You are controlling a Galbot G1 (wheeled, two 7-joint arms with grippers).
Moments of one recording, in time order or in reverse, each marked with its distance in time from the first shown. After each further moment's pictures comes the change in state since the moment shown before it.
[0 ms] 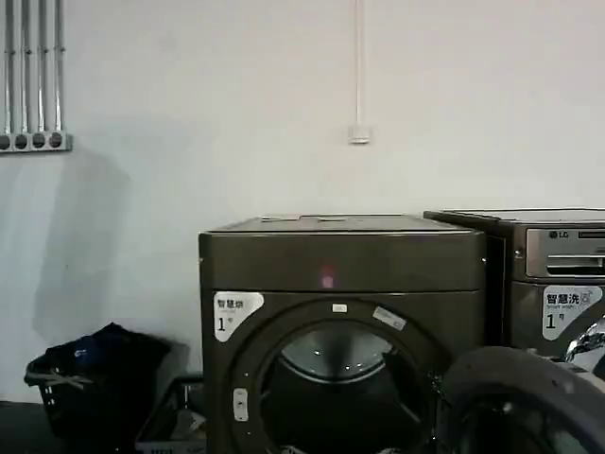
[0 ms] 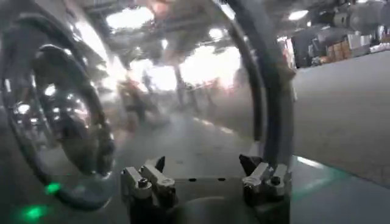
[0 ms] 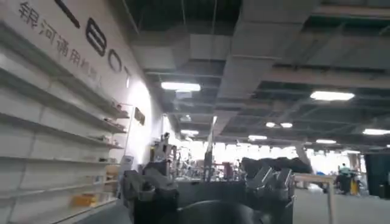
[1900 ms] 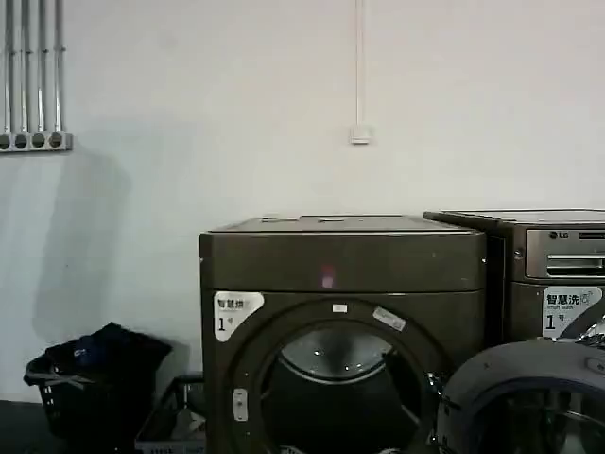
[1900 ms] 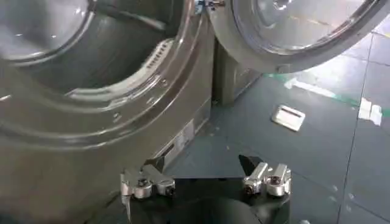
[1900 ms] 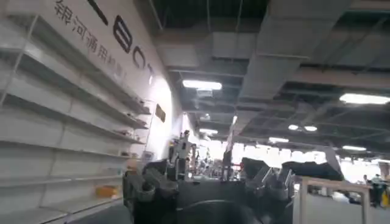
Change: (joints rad) left arm 0.143 1.081 -0.284 -0.942 -0.435 1.012 -0.641; right arm 0.079 -0.129 -0.099 -0.036 -0.100 0.004 -0.044
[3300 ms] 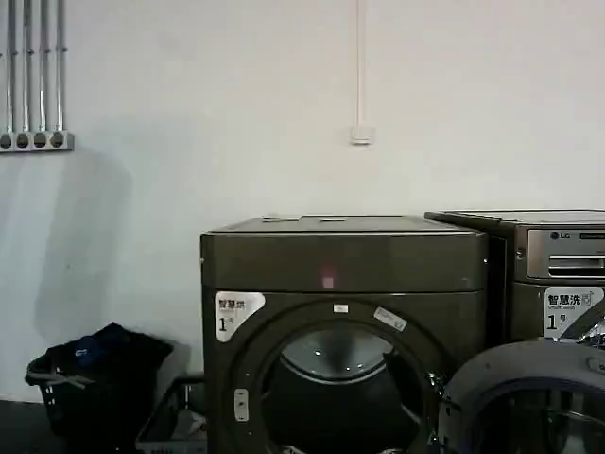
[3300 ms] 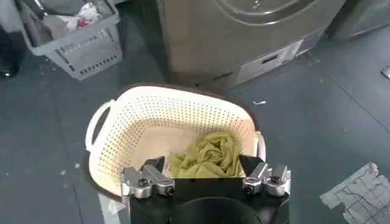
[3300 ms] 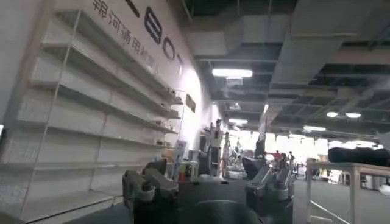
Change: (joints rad) left arm 0.623 0.481 -0.523 0.113 -0.286 -0.001 -0.033; right arm 0.096 -0.040 -0.115 -0.009 -0.063 0.011 -0.007
